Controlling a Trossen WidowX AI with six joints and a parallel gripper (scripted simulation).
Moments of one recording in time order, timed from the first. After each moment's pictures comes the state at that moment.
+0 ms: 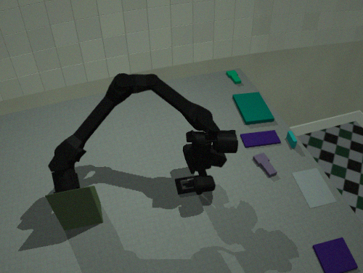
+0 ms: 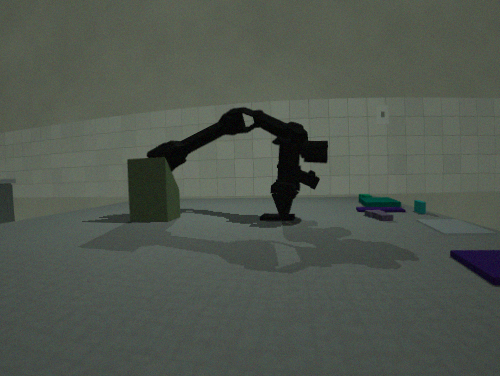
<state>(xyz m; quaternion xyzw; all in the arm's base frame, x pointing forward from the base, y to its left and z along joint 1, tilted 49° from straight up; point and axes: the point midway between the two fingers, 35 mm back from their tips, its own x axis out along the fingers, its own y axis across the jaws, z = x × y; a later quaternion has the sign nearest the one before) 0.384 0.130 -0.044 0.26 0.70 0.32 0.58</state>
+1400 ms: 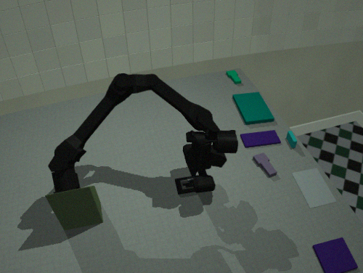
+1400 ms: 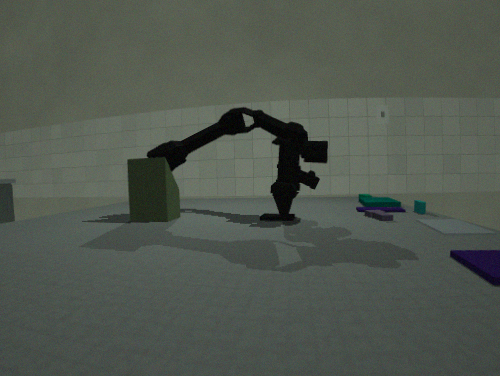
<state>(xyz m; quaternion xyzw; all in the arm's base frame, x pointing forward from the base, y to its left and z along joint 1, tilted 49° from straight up) 0.384 0.130 -0.044 0.26 0.70 0.32 0.58</state>
